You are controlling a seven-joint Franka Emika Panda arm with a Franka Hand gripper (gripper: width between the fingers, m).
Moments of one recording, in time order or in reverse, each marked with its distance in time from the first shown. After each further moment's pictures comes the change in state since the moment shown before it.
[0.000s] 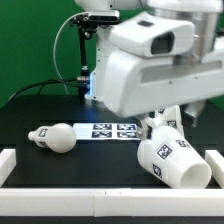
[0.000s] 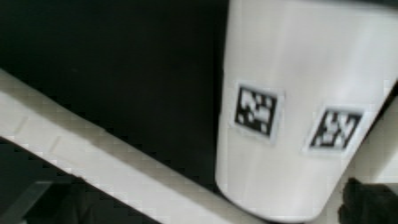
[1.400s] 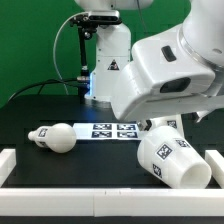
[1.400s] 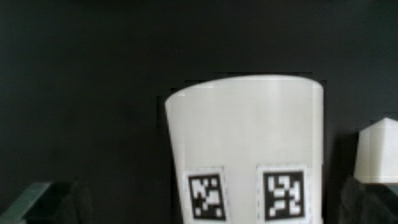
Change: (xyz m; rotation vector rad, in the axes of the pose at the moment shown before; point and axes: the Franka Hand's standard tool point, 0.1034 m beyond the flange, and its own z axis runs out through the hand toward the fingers) arm -0.022 -0.015 0.002 0.098 -0.529 0.152
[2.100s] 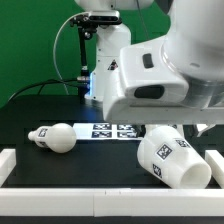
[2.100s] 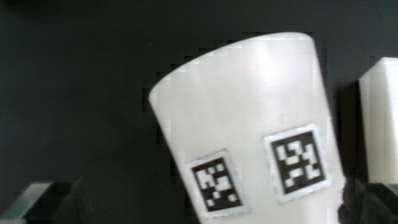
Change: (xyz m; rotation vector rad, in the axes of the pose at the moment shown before) arm 0.012 0.002 0.007 0.096 0.031 0.227
